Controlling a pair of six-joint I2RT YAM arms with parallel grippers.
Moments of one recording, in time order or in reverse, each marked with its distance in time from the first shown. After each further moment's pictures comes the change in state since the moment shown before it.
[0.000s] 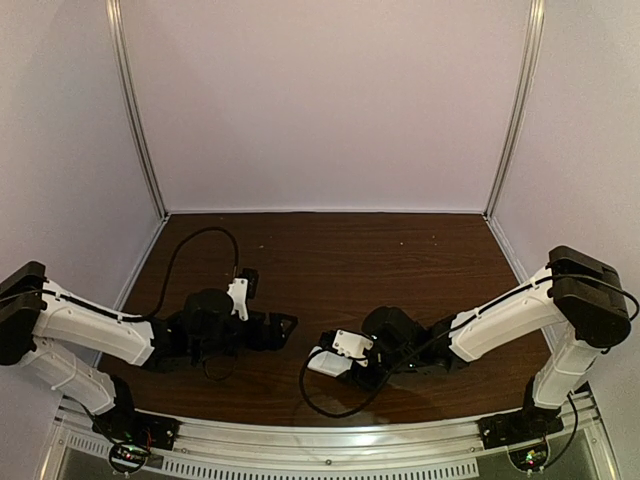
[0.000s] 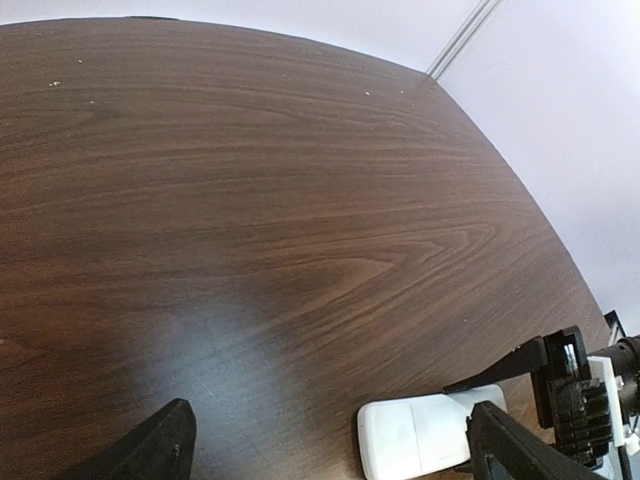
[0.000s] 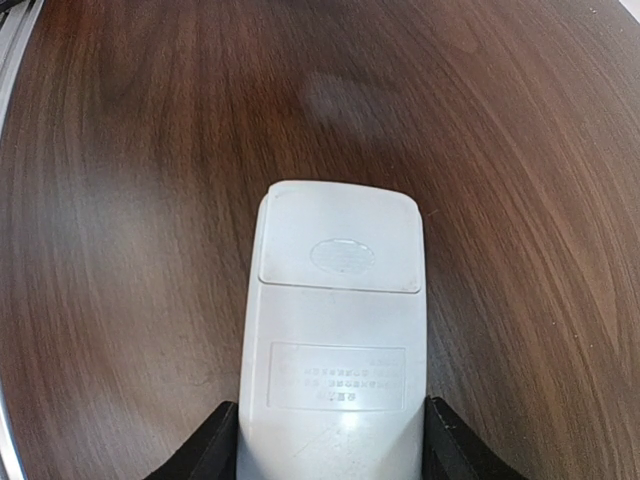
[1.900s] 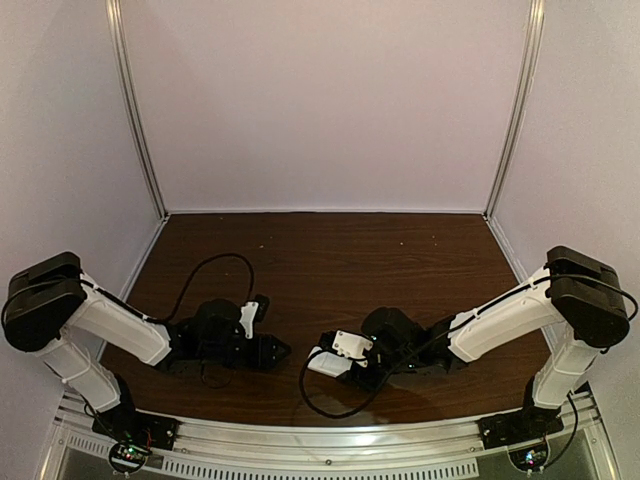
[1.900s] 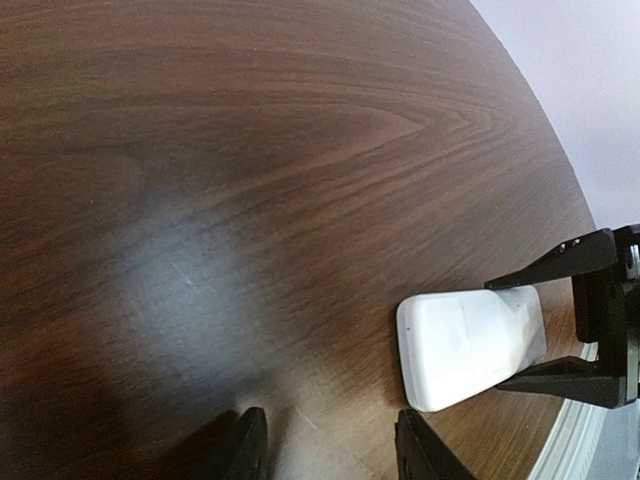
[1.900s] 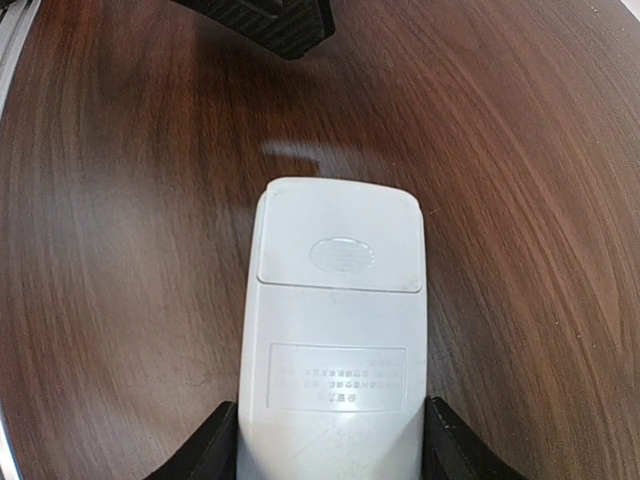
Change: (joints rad) left arm 0.084 0.169 -0.035 0.030 0.309 -0.055; right arm 0.000 0.008 -0.002 0.008 0.001 -0.003
